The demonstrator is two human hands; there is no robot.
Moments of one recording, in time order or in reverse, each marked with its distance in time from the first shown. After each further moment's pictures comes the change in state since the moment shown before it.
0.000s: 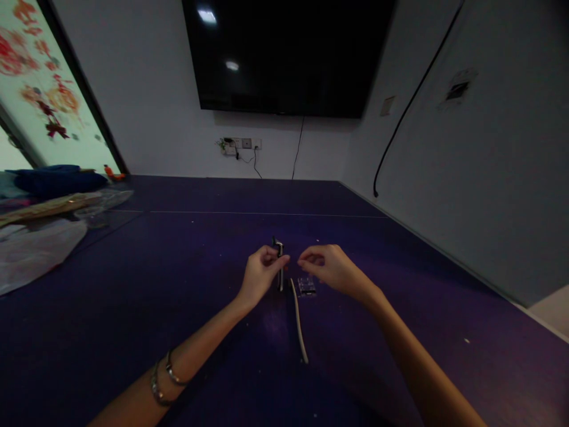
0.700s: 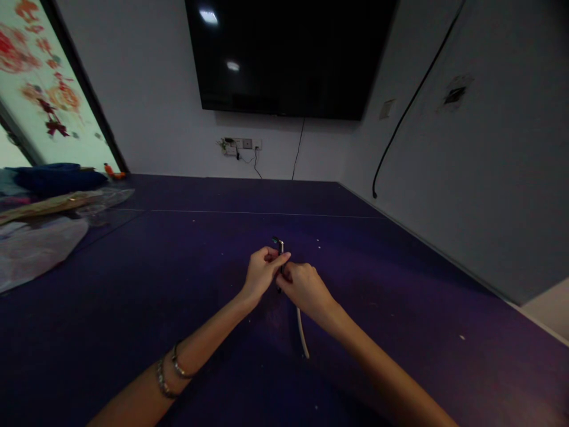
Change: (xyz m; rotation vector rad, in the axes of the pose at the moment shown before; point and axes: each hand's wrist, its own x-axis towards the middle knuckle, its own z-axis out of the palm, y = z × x) left_hand 0.003 -0.002 0.002 0.040 0.078 -0.124; right_hand -0.001 -0.015 0.069 -0.393 0.052 0.103
